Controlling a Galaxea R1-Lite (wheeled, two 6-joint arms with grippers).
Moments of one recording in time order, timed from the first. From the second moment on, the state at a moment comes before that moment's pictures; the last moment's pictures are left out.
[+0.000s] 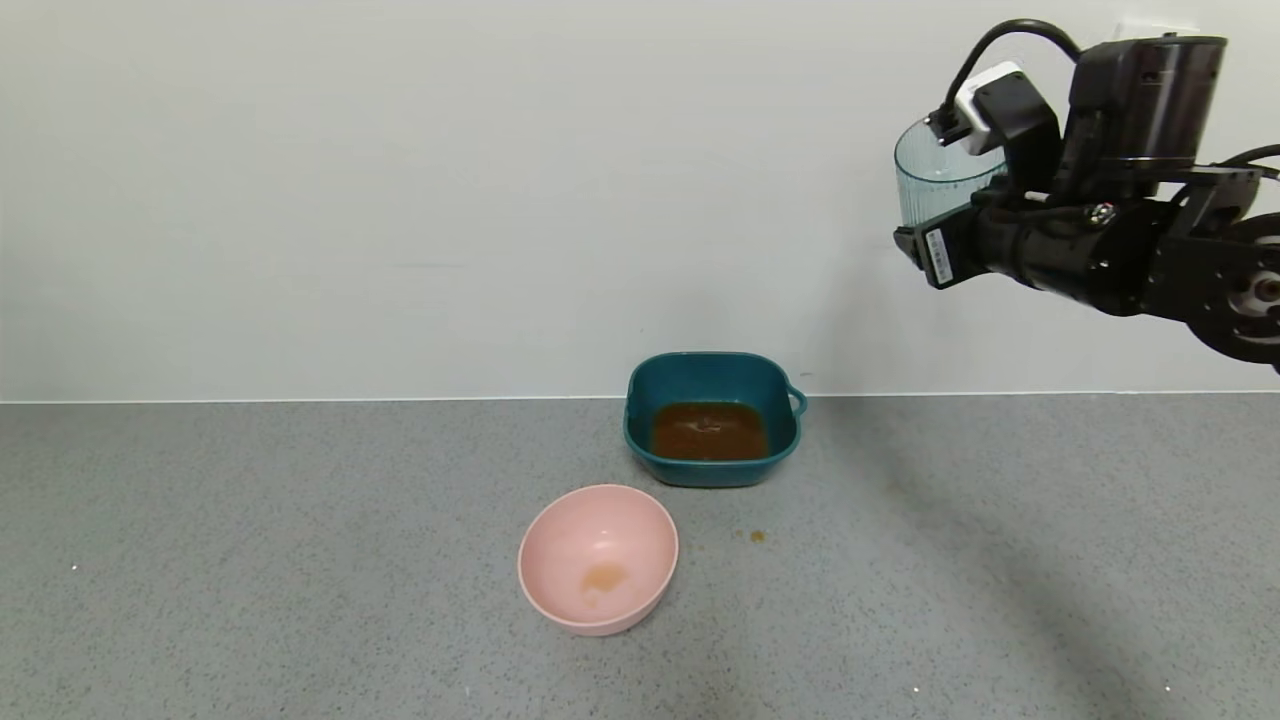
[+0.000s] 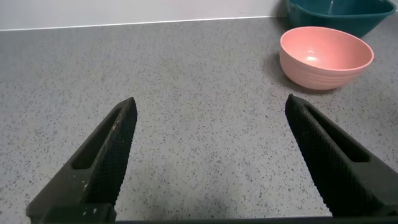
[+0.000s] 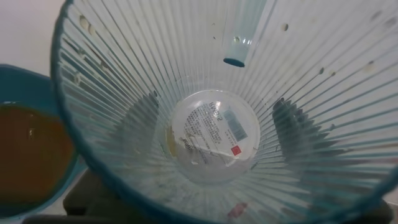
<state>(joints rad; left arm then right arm) 0.00 0.00 0.00 0.00 0.00 0.00 0.35 1.84 -1.51 -0.21 -0.38 -0.36</state>
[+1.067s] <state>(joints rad) 0.00 0.00 0.00 0.00 0.00 0.00 -0.02 1.73 -0.88 -0.70 0.01 -0.10</state>
